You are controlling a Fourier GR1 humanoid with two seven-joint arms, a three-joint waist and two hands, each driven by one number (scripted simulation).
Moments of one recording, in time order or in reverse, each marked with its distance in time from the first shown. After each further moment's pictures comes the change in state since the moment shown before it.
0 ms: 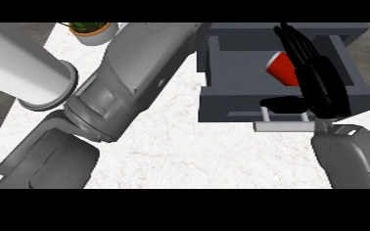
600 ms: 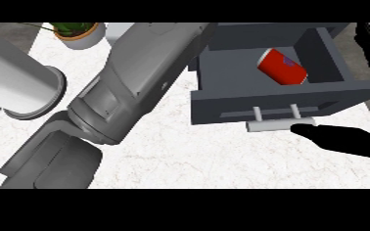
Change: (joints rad) left arm 0.003 -0.011 -0.005 -0.028 0.024 0.046 0.015; right arm 0.162 -0.022 -0.180 -0.428 -0.368 0.148 0.118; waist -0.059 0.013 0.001
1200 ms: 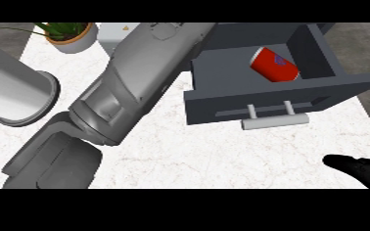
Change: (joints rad) left arm 0.021 0.000 -0.034 -0.018 -0.078 0.001 0.067; right arm 0.125 0.100 -0.182 -0.163 -0.378 0.005 0.110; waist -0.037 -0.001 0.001
